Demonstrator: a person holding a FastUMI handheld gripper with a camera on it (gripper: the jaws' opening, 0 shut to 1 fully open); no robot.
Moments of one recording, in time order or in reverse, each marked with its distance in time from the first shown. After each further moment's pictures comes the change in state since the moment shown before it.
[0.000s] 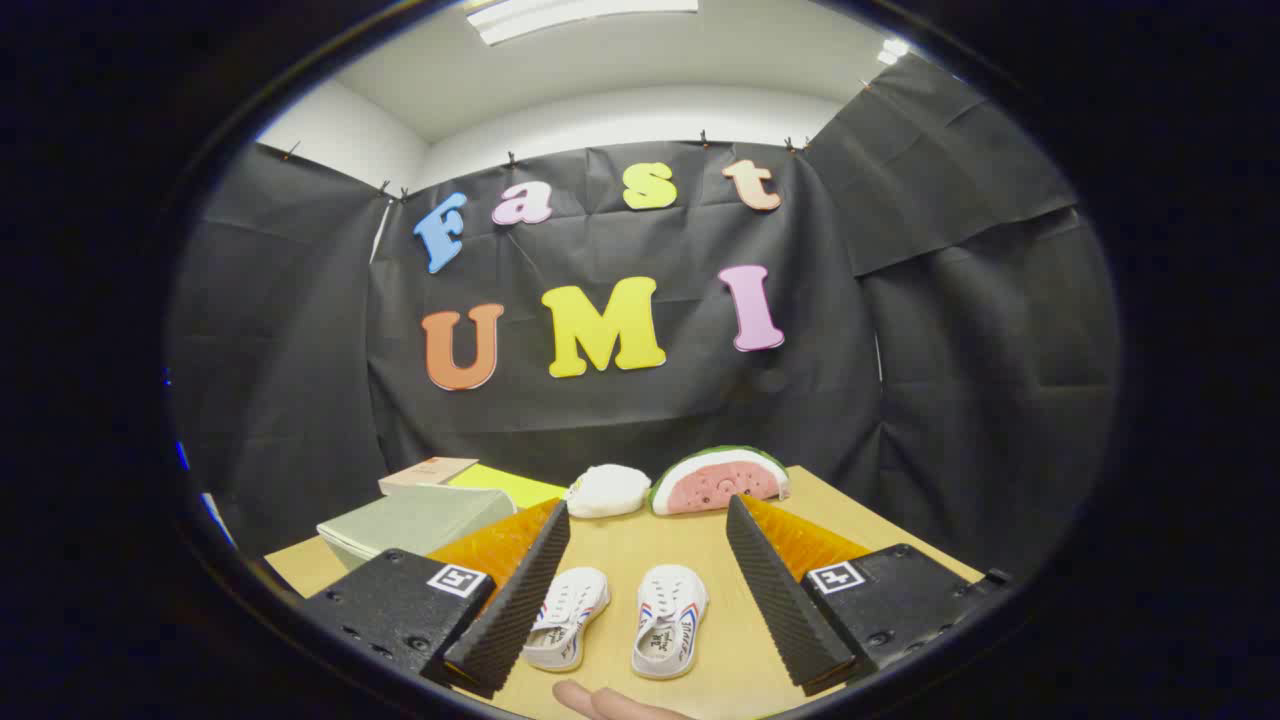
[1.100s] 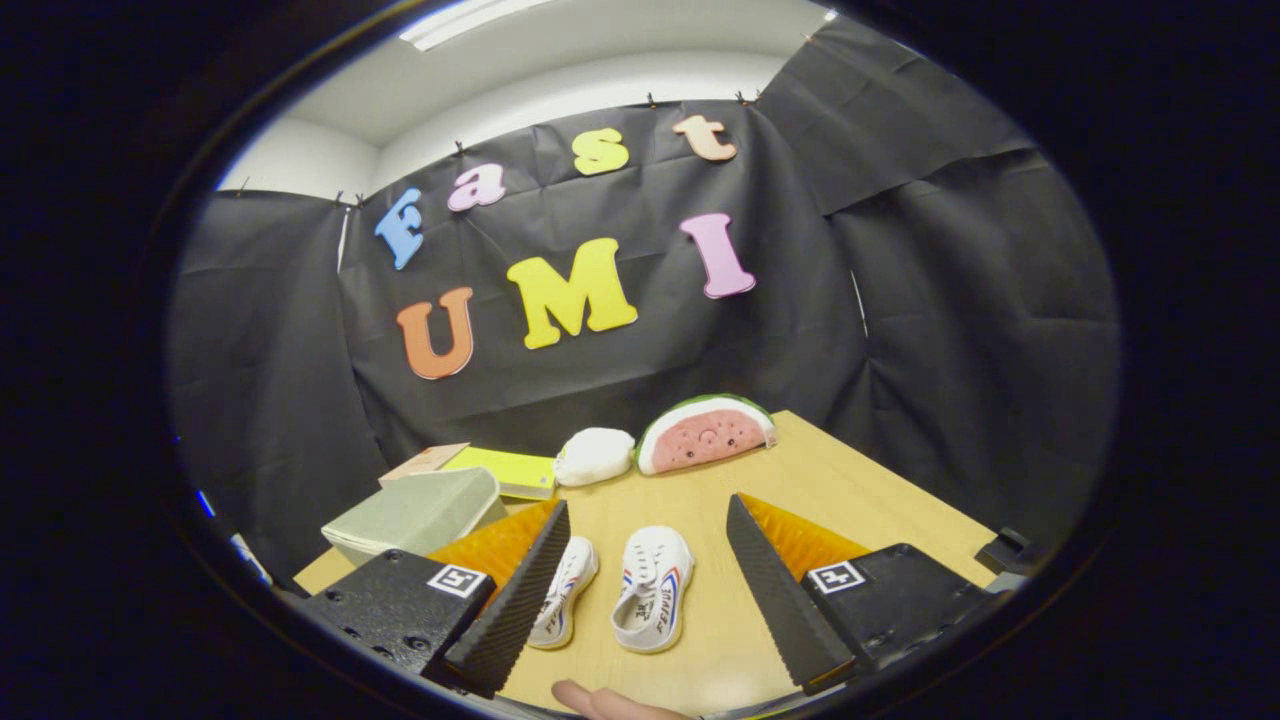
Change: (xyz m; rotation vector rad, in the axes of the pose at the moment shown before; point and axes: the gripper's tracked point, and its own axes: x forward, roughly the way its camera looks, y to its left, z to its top) arm 0.004 -0.047 -0.032 0.133 0.132 0.022
